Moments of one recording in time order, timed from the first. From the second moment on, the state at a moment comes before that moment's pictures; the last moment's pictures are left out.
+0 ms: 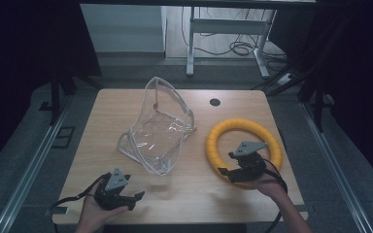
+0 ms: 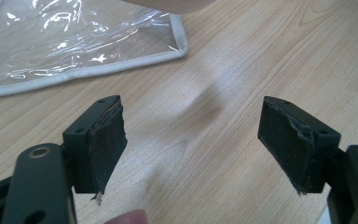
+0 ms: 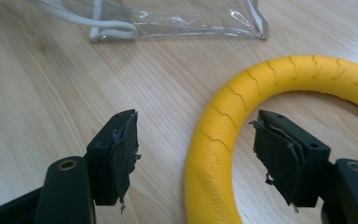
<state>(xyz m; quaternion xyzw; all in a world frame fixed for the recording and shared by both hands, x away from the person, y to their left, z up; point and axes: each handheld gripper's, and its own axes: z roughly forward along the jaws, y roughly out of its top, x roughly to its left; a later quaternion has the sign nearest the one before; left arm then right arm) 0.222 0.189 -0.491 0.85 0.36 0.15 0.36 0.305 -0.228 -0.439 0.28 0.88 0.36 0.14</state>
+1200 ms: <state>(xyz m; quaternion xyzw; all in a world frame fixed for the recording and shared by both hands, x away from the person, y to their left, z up) 0.226 0.186 -0.494 0.86 0.35 0.14 0.35 0.338 -0.221 -0.474 0.26 0.95 0.13 0.06</state>
